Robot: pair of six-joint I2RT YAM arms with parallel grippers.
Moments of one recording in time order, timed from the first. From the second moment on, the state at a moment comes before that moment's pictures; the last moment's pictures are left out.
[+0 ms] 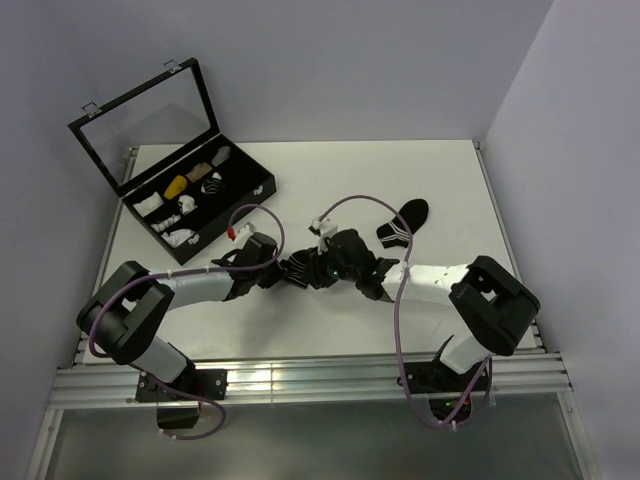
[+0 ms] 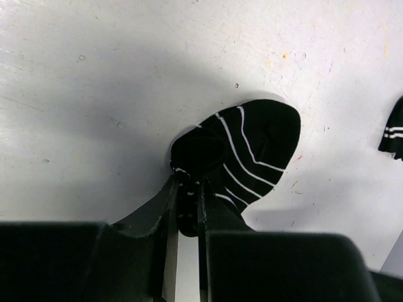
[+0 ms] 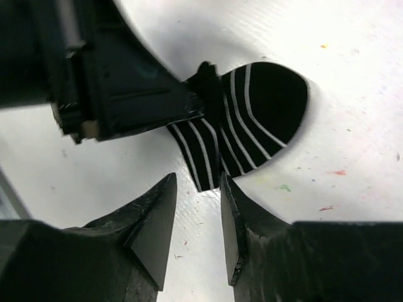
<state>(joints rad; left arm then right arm) -0.68 1.54 0.64 0.06 -0.17 -1.17 0.78 1.54 0.69 0.27 -0.17 0.34</state>
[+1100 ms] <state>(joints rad) -0.67 1.51 0.64 0.01 -0.15 -1.15 1.00 1.74 0.79 0.27 0.14 0.10</state>
